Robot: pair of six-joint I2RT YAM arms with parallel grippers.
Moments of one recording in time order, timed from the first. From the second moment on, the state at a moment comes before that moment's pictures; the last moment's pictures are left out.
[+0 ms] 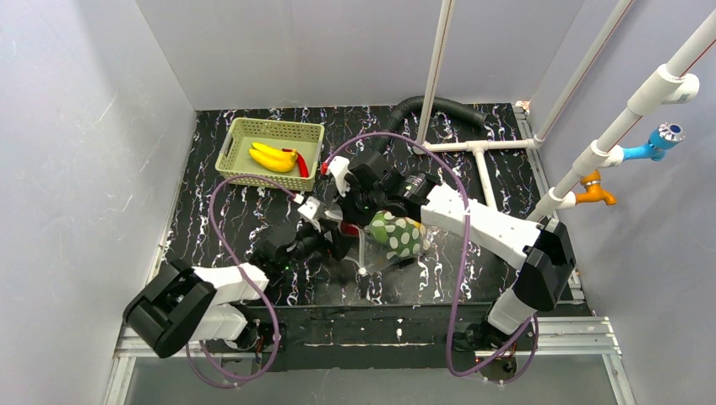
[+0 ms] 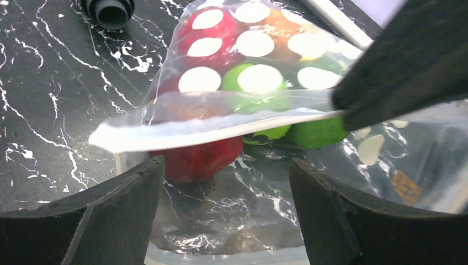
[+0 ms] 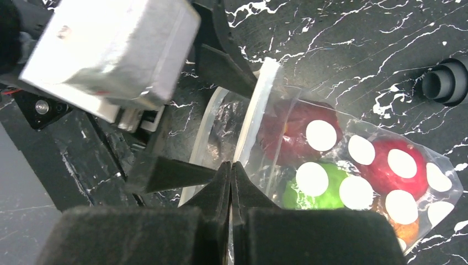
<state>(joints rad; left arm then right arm) -0.66 1.24 0.22 0.84 0.20 -0.30 0.97 1.61 1.45 -0.63 -0.16 -0.03</state>
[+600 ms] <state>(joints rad) -0.67 1.50 0.31 0.94 0.07 -0.36 0.93 1.60 1.45 -0.64 -0.23 0.00</state>
